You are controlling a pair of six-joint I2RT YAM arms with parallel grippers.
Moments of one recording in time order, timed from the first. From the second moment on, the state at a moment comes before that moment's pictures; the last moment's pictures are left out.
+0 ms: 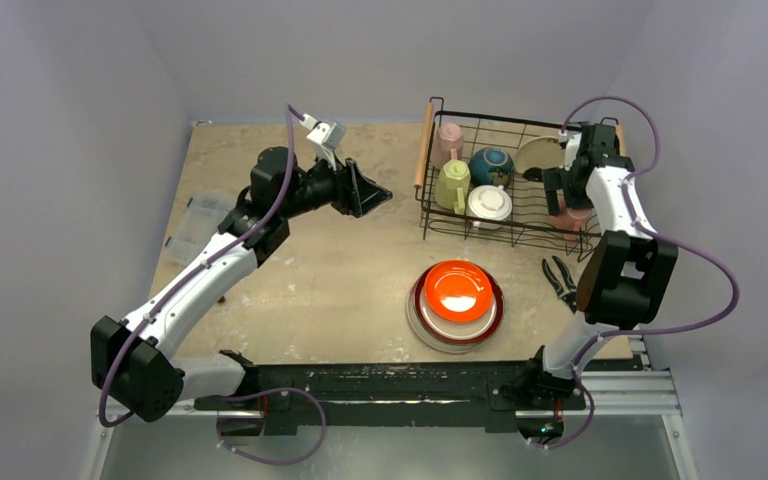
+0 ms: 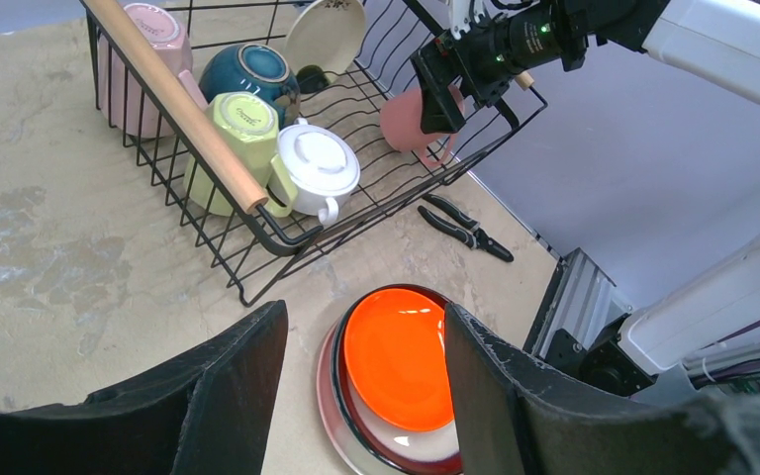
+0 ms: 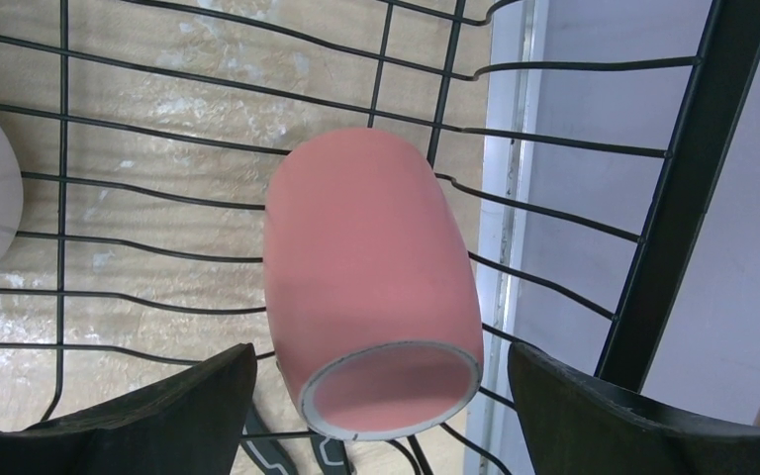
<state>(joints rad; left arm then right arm) -0.50 1.26 1.10 0.02 0.49 -0.43 -0.23 1.74 1.45 -0.75 0.18 -0.34</state>
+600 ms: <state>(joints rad) -0.50 1.26 1.10 0.02 0.49 -0.43 -0.24 1.73 1.41 -0.73 0.16 -0.34</state>
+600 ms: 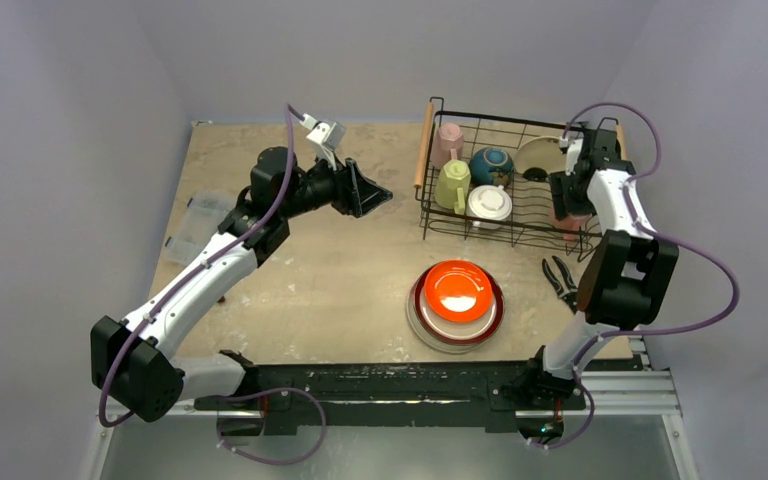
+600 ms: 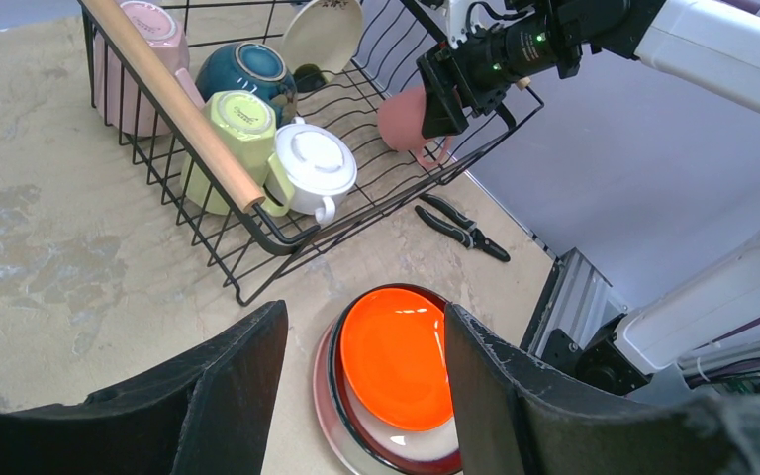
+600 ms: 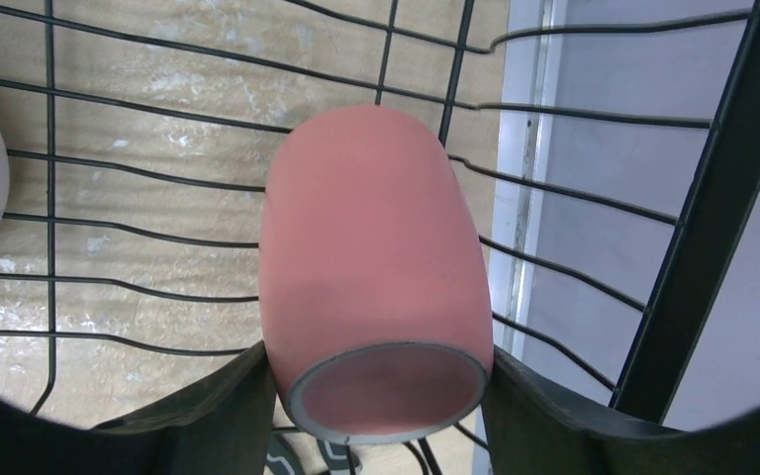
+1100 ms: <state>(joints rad) -0.50 1.26 1.10 0.02 0.49 -0.43 -0.24 1.80 1.55 -0.86 0.10 -0.36</state>
